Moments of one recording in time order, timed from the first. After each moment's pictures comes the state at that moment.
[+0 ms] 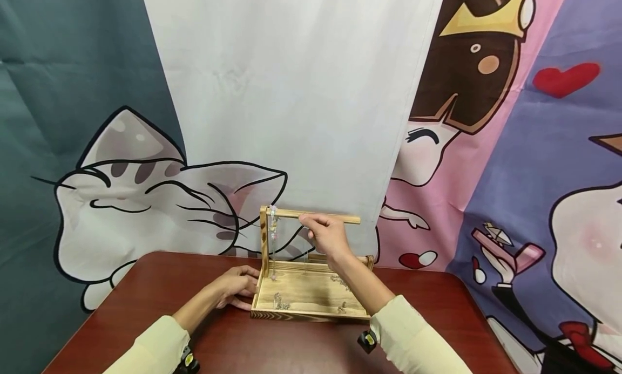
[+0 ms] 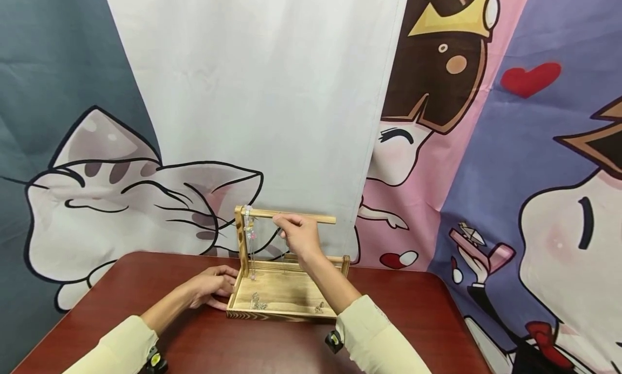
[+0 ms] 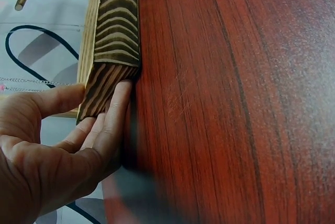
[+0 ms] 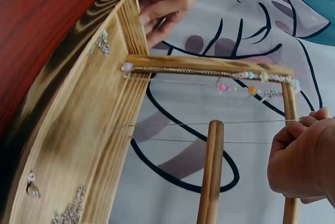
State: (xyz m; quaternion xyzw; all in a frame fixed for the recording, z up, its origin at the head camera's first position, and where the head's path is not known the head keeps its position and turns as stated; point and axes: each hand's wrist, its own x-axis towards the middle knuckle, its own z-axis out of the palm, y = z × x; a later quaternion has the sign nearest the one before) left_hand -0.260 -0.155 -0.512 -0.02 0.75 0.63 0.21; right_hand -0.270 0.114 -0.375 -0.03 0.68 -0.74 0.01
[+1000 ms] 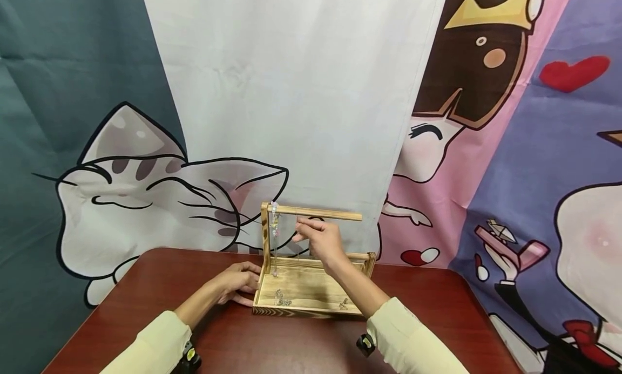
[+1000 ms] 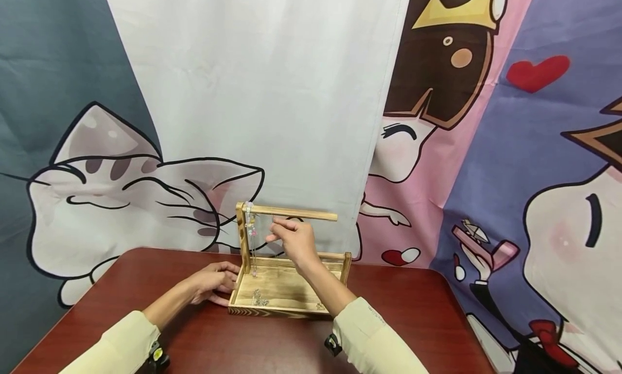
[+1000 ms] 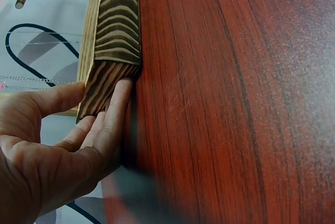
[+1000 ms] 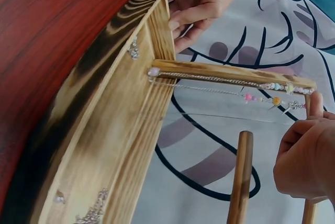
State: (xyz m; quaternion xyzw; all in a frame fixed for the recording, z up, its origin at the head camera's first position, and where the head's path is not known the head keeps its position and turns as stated) left_hand -0.260 -0.156 -0.511 -0.02 0.75 0.63 0.22; right_hand -0.268 0.109 -0.401 -0.08 0.69 -0.72 0.01
